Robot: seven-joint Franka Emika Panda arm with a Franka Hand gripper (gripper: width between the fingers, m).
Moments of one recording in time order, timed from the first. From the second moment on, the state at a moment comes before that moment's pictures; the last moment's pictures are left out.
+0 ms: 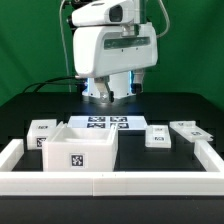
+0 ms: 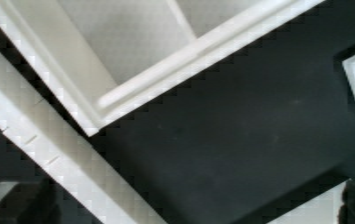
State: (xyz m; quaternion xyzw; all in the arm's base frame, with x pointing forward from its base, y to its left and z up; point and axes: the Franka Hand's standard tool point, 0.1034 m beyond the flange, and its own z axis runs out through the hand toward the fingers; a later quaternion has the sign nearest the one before) arm 0.554 -0.005 0.127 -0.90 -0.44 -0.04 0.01
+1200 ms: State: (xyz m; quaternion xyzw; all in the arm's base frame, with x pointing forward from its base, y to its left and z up) arm 0.521 -0.037 0.099 -0.75 -0.66 -0.04 -0.02
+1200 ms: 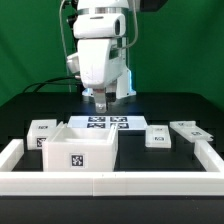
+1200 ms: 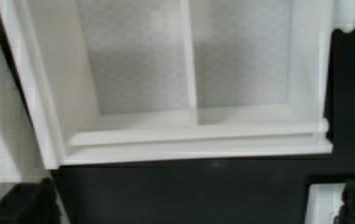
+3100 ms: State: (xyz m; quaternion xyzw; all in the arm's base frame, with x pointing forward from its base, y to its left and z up) arm 0.451 -0.039 0.021 -0.77 -0.63 0.00 0.03
